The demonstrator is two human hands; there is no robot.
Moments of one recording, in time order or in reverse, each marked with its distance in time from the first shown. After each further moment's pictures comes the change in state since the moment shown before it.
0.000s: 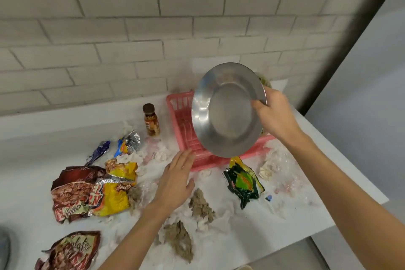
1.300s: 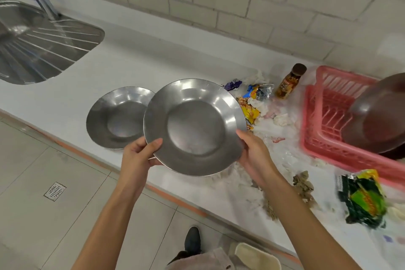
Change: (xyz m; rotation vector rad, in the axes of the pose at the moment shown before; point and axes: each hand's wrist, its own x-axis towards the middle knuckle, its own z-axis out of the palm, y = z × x) left_hand -0.295 -0.074 -0.130 -1.208 0.936 -0.958; right_hand -0.177 -0.107 0.271 0.953 -0.880 0.659
